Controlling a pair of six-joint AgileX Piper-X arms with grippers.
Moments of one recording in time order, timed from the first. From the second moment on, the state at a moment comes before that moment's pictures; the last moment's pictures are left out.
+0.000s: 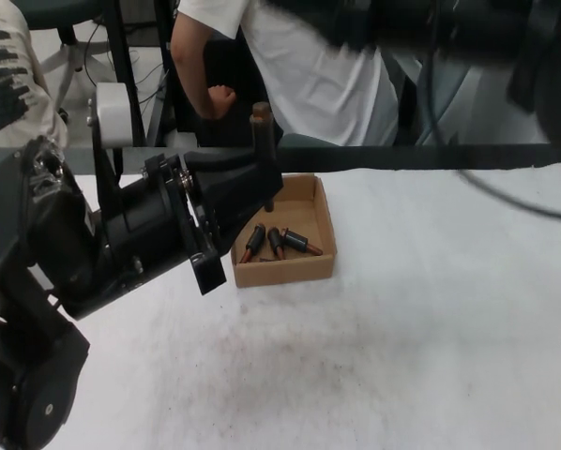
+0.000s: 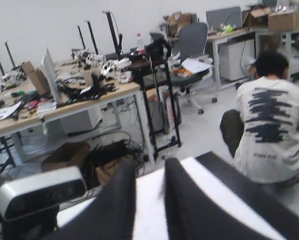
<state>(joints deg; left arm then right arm) -24.4 76.3 -26.1 -57.9 42.6 -24.7 27.2 79.8 -65.2 -13.2 -39.6 12.1</state>
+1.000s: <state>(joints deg) -24.0 106.2 -61.8 -2.8 21.1 14.2 23.3 67.4 -52.2 41.6 -41.8 -10.5</state>
